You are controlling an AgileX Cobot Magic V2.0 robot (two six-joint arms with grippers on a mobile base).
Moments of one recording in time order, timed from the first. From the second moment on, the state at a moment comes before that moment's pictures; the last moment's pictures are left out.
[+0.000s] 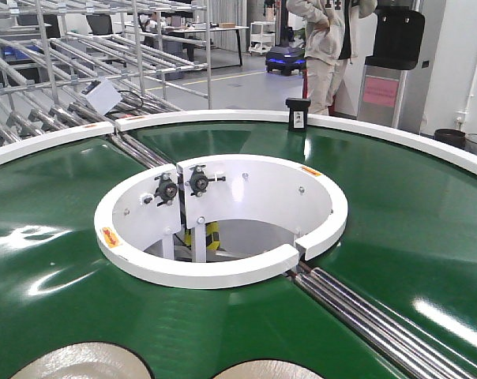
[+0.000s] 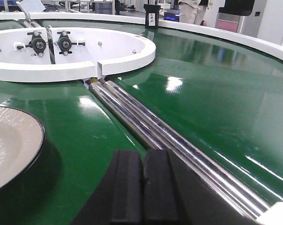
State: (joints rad) left arm 0.02 -0.01 0.03 0.04 0.16 -0.24; right arm 0.08 -0.01 0.03 -0.14 0.21 0.04
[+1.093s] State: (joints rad) left arm 0.02 -0.01 0.03 0.04 -0.06 -0.29; right arm 0.08 -0.01 0.03 -0.13 0.11 0.04
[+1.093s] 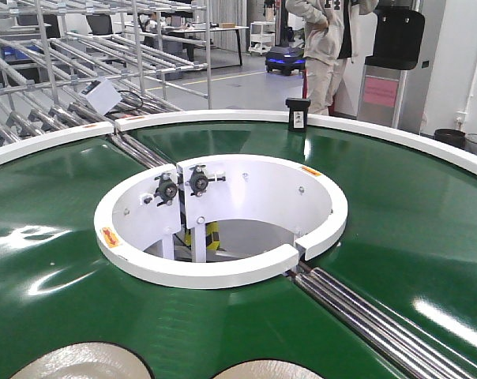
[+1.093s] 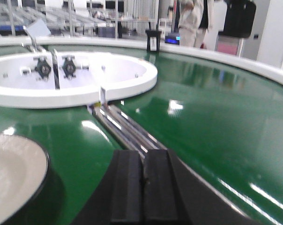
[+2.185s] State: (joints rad) left arm 0.02 0.61 -0.46 0.05 0.30 -0.04; right arm 0.08 0.60 -0.45 0.01 0.23 0.09
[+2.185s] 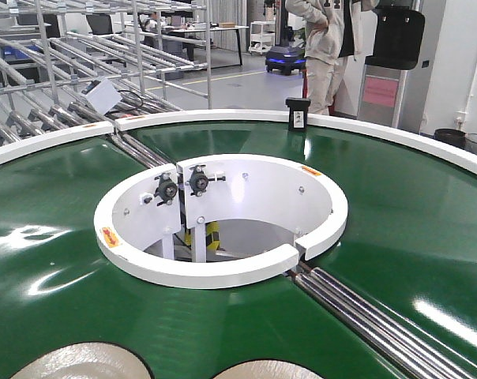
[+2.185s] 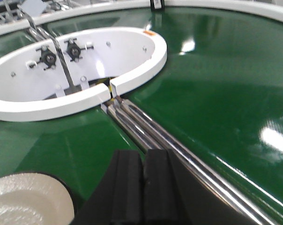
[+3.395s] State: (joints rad) left arm 0.17 1.47 -0.94 -0.25 0.65 0.19; right arm 0.08 0.64 -0.45 0.02 0.33 0.10
